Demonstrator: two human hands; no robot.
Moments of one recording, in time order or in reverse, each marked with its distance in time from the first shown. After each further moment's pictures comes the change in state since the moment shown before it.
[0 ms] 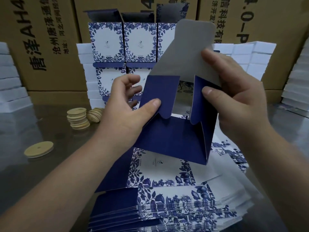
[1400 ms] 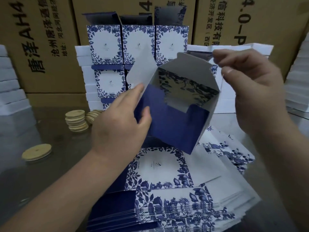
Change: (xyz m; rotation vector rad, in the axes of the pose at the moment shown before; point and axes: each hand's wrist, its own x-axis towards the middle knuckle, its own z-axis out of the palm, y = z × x) left_hand -0.014 0.006 0.008 0.865 0.242 0.260; right_hand 0.016 0.005 -0.021 0.174 0.179 0.130
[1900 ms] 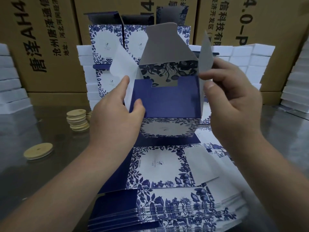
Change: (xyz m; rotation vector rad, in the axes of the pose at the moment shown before) left_hand 0.008 -0.011 0.000 -0.190 -0.032 -0.260; right_hand -0.026 0.001 0.032 -0.330 0.128 -0.159
